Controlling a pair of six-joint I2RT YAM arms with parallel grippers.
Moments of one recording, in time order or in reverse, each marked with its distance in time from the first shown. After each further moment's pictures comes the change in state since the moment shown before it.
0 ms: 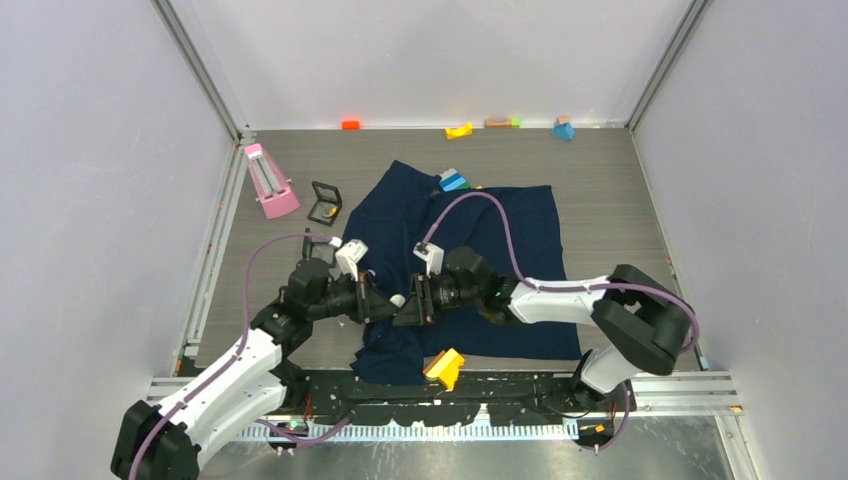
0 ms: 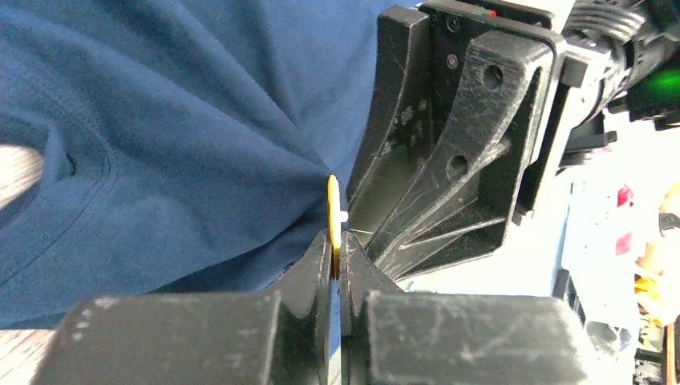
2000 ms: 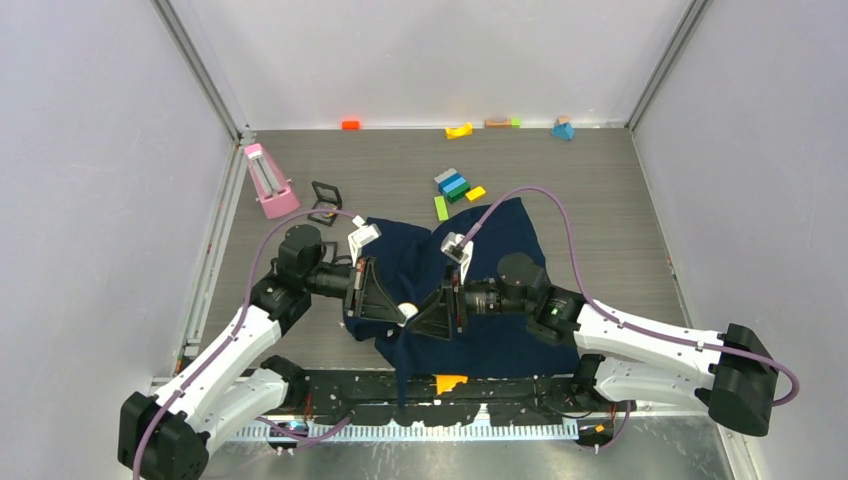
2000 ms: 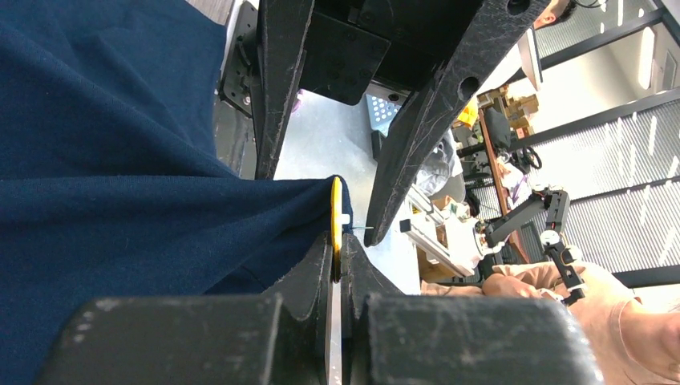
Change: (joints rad) left arm 0.057 0.111 0.278 -0.024 0.692 -0.057; right arm 0.078 -0.550 -0.063 -0.140 0.027 -0.240
